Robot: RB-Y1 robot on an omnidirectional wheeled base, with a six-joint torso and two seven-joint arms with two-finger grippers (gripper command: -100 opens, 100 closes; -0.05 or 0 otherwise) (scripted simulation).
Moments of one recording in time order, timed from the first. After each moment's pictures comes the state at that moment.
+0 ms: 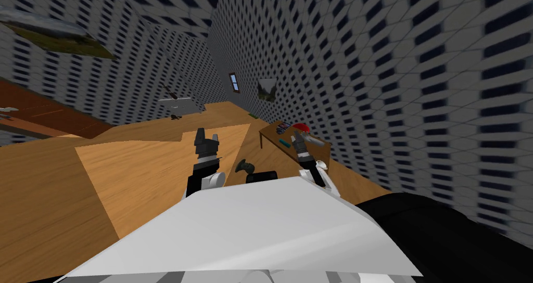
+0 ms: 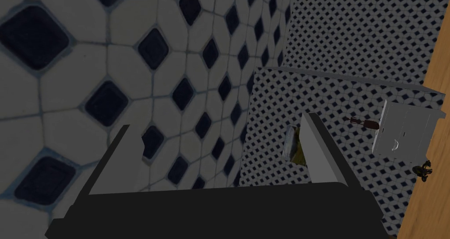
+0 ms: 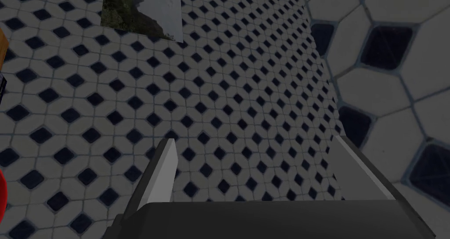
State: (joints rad) left arm 0.55 -0.03 -0.02 -2.26 0.07 -0.35 -0.11; right arm 0.61 -0.28 0.00 -2.22 0.13 -0.34 -0.10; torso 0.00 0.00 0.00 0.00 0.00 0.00
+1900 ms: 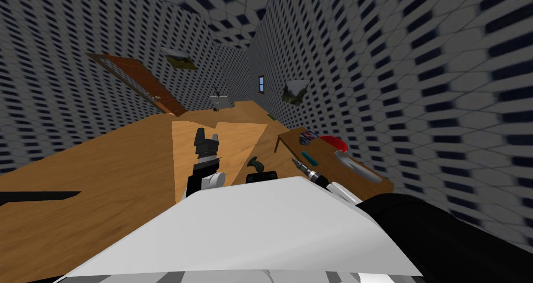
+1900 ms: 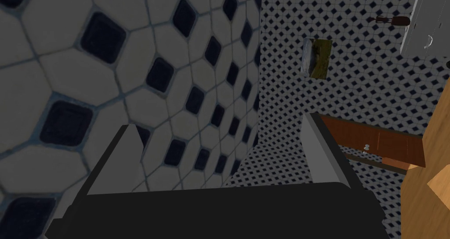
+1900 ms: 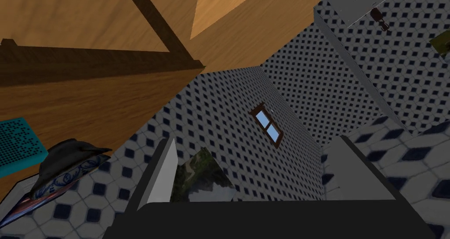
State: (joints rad) left arm 0.55 -0.02 -0.02 -2.26 0.07 -0.35 -0.11; right arm 0.81 -0.74 0.05 -1.84 0.56 -0.30 -0.20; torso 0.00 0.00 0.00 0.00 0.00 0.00
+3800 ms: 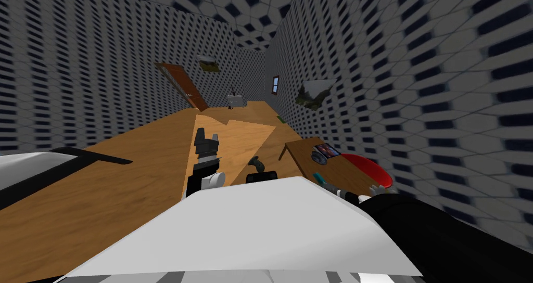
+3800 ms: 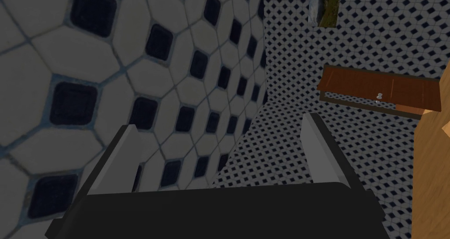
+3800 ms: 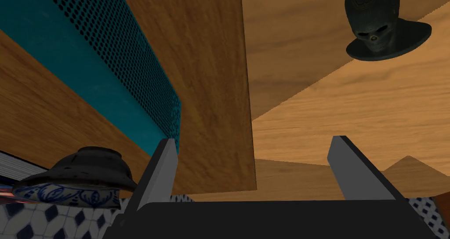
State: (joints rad) left arm 0.55 -0.02 -0.02 -2.26 0.07 -0.35 -0.11; right arm 0.84 -1.00 0.07 -1.35 0.97 -0.43 -0.19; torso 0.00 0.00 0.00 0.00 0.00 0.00
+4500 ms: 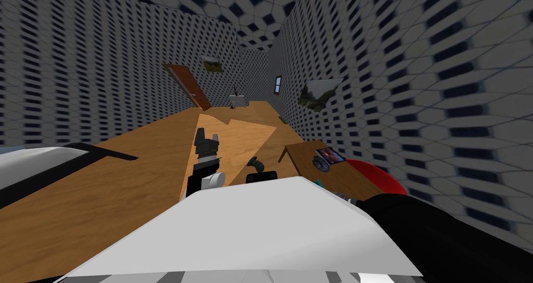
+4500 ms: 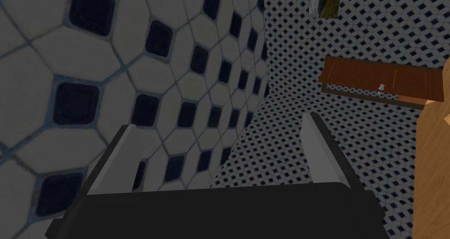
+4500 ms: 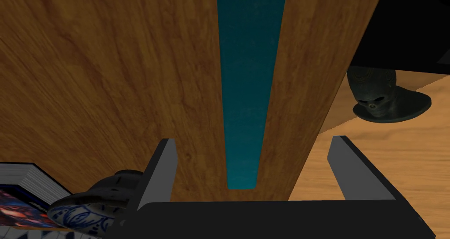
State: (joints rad) left arm 0.55 -0.02 -0.02 -2.26 0.07 -0.35 -0.11; right arm 0.84 -1.03 0.09 -1.20 1.09 -0.49 -0.18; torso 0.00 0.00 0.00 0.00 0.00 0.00
